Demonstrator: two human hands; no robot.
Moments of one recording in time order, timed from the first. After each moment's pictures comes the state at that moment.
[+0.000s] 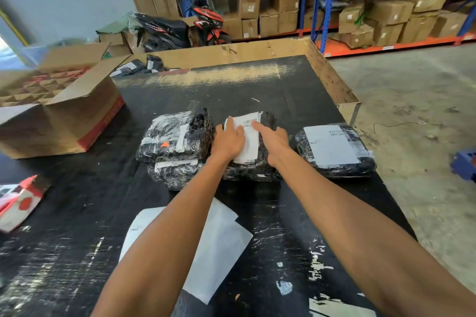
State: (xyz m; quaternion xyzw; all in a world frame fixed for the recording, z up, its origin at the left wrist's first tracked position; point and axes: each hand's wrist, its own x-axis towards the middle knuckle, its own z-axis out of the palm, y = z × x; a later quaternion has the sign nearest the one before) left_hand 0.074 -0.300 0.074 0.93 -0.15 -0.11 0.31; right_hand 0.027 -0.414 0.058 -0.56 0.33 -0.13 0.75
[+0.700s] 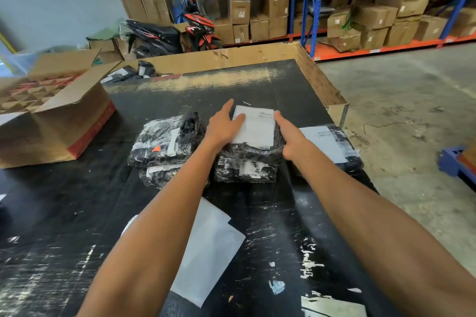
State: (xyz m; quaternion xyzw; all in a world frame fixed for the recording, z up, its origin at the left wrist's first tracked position) left_hand 0.084 -0.310 0.110 0.87 -0.24 -0.09 0.42; right_hand 0.015 -0.479 0.060 -0.48 0.33 -0.05 0.81
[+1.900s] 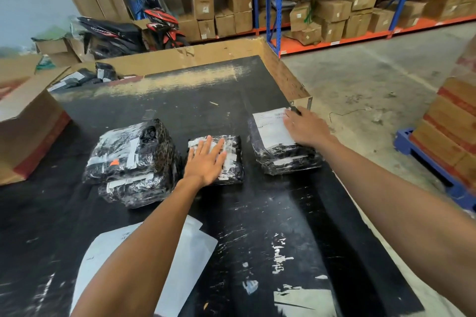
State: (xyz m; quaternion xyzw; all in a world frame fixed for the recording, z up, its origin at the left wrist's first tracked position) left_hand 0.068 -0.318 0.014 0.93 -0.34 -0.08 0.10; right_hand -0.061 -0.588 0.068 -0.93 0.31 -0.05 0.20
